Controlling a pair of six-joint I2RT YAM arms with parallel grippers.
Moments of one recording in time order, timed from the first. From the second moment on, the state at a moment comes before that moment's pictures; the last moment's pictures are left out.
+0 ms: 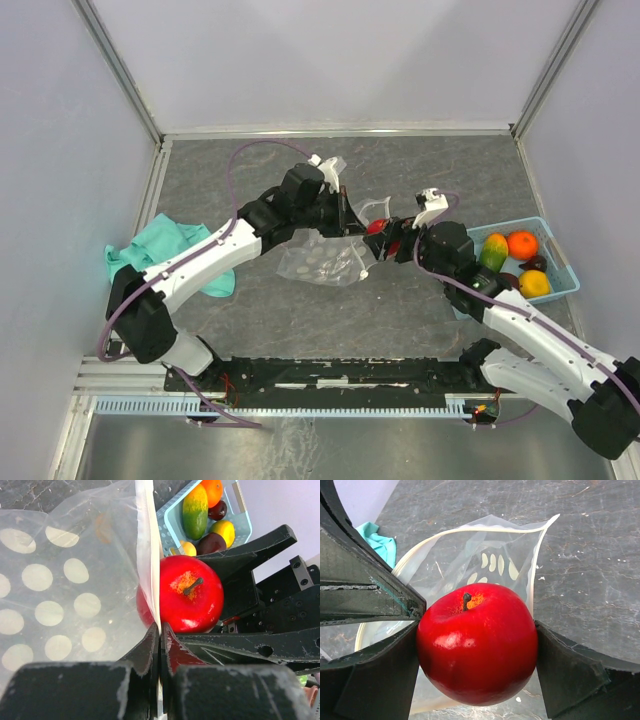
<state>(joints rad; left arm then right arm) -0.78 1.51 1.31 -0.35 0.29 -0.70 0.64 0.91 0.64 -0.01 0.05 0.45</state>
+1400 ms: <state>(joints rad) -0.74 1.51 1.20 -0.10 0.42 -0.83 0.63 1.14 0.59 0.27 -0.09 0.34</state>
